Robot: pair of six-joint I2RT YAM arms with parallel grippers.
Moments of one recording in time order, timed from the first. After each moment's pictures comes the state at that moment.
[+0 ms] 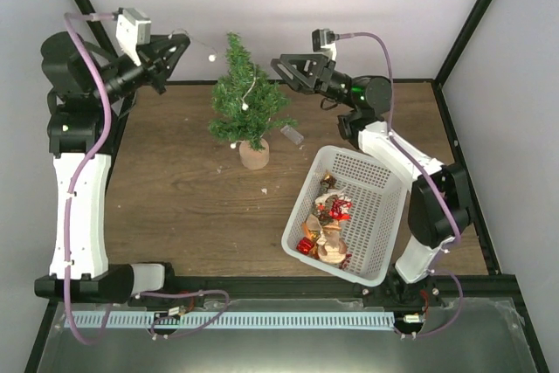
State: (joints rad) left arm -0.01 1.31 1.83 -0.43 0.80 -0.02; right arm 0.44 1.71 1.40 1.16 -0.88 1.59
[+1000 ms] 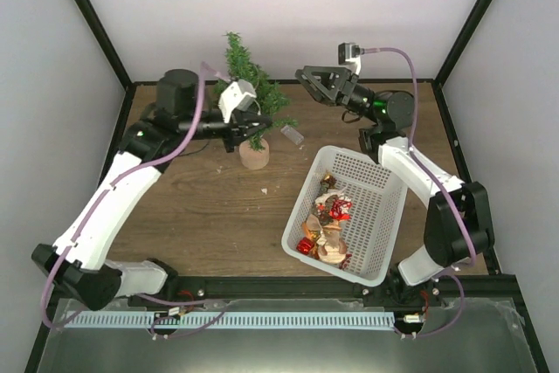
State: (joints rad) left arm -0.47 1.27 1.50 -0.61 0.74 0.15; right arm 0.34 1.55 1.17 1.16 -0.89 1.55
